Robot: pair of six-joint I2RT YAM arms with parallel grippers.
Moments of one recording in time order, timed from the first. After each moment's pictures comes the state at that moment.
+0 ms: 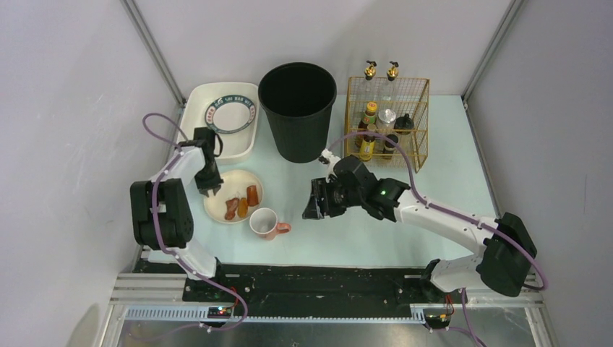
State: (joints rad) left arm 0.09 1.66 1.10 -0.81 -0.28 -0.30; right arm 0.91 1.35 1.02 -0.33 -0.28 0.68
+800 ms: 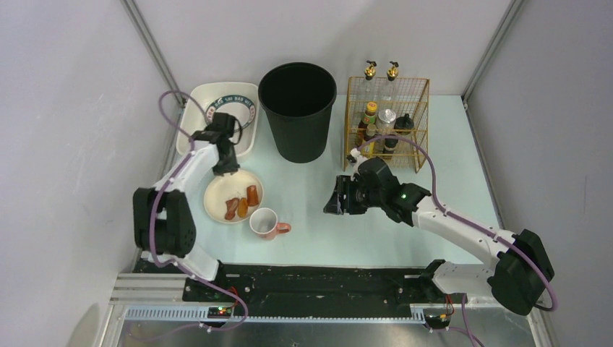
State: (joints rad) left arm -0.15 1.63 1.25 -0.80 -0.30 -0.31; right arm 0.76 1.20 0.85 -0.33 -0.25 0.70
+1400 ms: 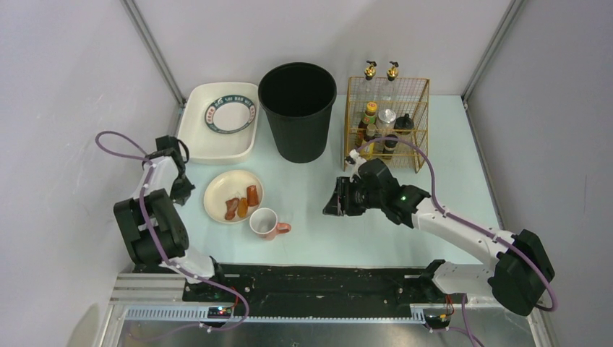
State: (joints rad) left arm 0.34 1.54 1.06 -0.80 -0.34 -0.32; right arm 0.77 1.20 0.82 -0.29 -0.27 0.71
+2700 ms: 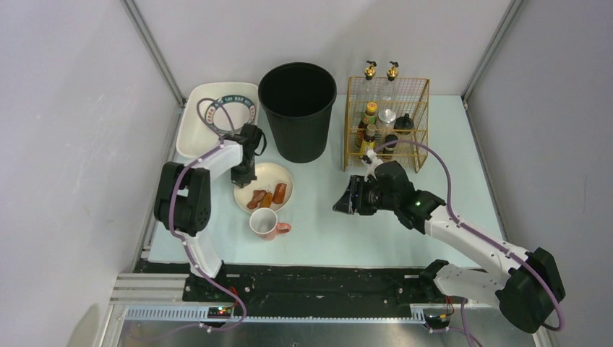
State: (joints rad) left arm -0.23 1.81 1.23 -0.77 -0.35 -0.33; right arm 0.69 1.08 0.73 -0.27 -0.29 0.72
